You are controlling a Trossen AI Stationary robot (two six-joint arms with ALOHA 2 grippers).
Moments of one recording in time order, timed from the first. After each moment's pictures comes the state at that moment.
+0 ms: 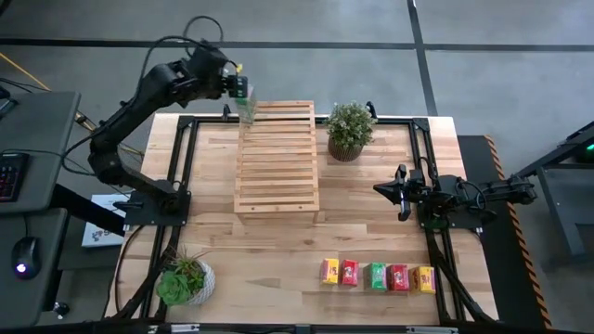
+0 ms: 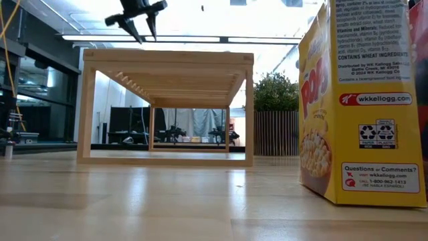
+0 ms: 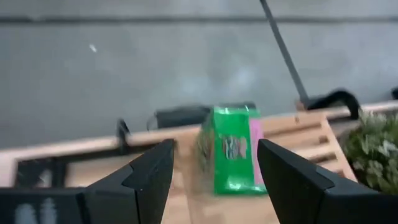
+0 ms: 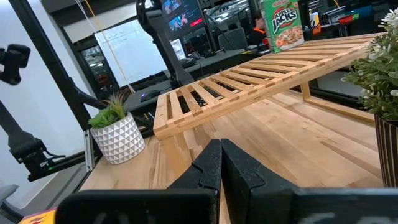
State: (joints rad) left arm 0.71 1.41 1.73 -1.11 -0.38 -0.58; right arm 0.14 0.01 0.01 0.06 0.28 0.31
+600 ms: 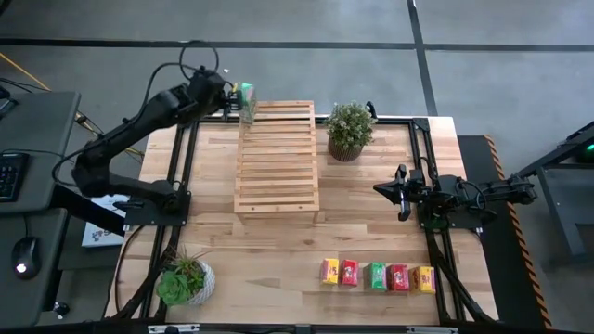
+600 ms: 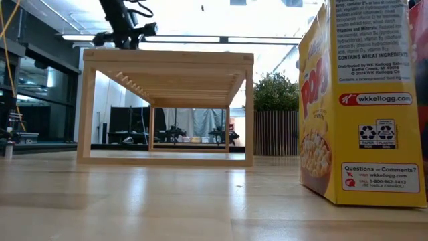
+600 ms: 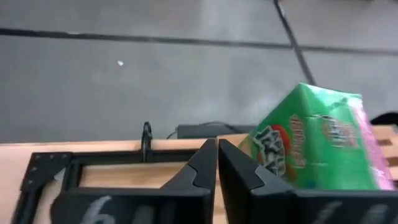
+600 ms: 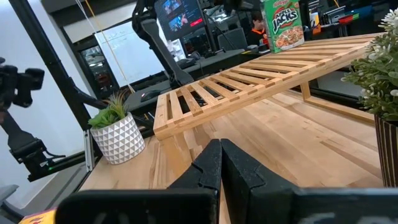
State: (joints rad) left arm 0.71 1.22 1.25 -0.77 -0.51 -0.62; right arm 0.14 0.01 0.01 0.06 0.28 0.31
